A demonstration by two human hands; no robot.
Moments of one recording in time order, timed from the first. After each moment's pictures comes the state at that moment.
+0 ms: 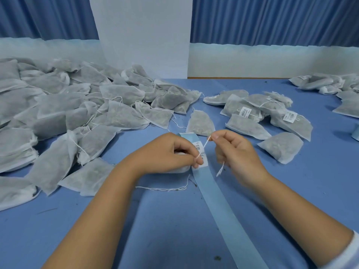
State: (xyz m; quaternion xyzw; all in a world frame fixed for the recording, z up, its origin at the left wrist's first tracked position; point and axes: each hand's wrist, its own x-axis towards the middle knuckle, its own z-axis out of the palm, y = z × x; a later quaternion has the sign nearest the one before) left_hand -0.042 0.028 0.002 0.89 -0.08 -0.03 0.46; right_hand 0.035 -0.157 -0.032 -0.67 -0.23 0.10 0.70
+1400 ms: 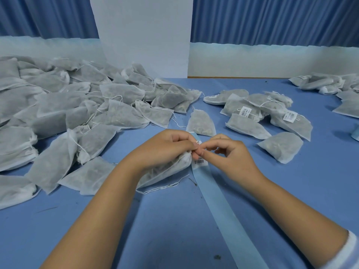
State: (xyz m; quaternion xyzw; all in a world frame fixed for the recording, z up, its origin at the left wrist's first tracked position) left_hand -0.044 0.022 0.005 0.82 -0.01 -0.02 0.57; right_hand 0.032 -0.157 -0.040 -0.74 -0.34 0.04 0.58
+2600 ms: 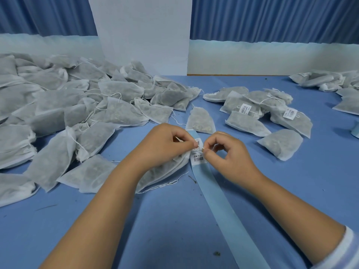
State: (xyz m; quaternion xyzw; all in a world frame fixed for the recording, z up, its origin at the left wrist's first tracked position) left_hand -0.039 0.022 -0.001 0.87 0.01 0.08 0.48; right_hand 0.027 -0.157 -0.037 -0.77 -0.37 -0.04 0.52
